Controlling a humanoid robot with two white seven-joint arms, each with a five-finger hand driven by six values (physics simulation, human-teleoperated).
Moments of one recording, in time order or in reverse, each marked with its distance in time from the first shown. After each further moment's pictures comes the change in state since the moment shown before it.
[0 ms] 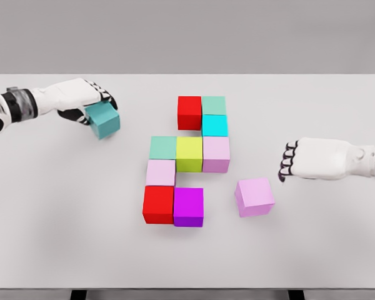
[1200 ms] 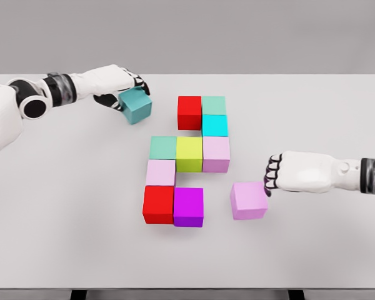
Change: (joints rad) left arm -0.072 -0.222 0.011 0.182 -0.004 0.000 -0.011; right arm 0.051 0.048 0.046 0.007 -0.015 0.001 -0.112
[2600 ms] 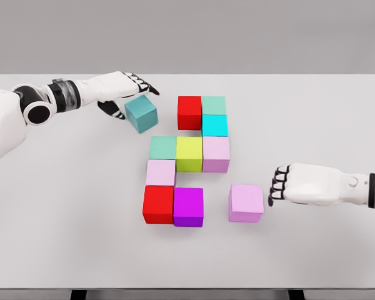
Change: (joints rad) left arm 0.031 0.003 0.013 -0.033 0.001 0.000 -0.012; right arm 0.049 -0.036 0.048 0.027 0.048 0.000 -0.145
